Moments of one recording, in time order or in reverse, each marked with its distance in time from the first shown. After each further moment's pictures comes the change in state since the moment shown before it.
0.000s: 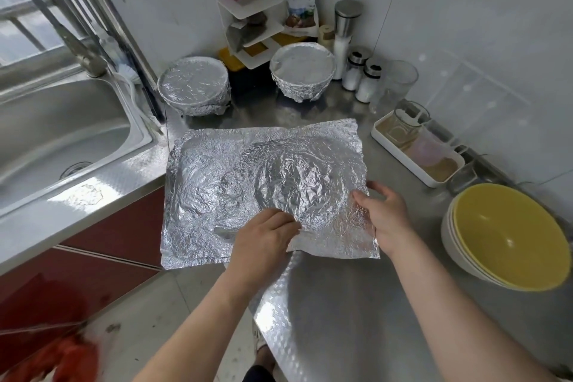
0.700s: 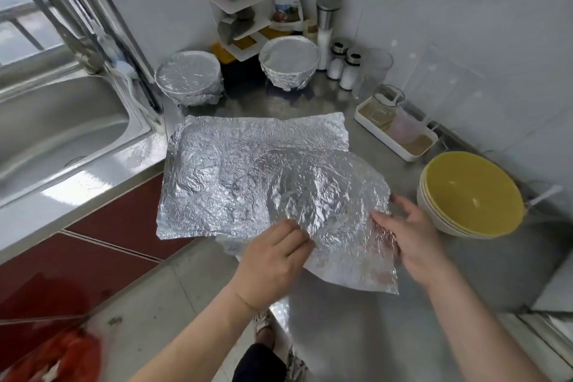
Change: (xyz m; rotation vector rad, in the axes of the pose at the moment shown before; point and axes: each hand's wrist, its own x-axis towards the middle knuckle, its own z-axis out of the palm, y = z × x) left_hand -0.049 0.071 -0.021 0.006 0.231 0.310; right_hand -0.101 0.021 -0.076 0.096 -0.080 -0.001
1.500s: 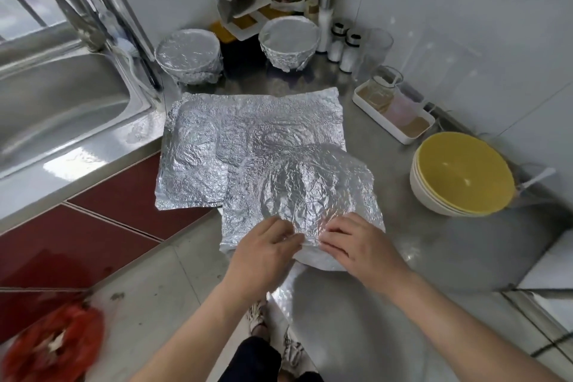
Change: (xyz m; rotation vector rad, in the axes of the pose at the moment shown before) left_hand -0.033 0.029 0.002 -0.062 -0.291 -0.242; right_hand -0.021 0.062 0.003 -1.111 -0.389 -1.153
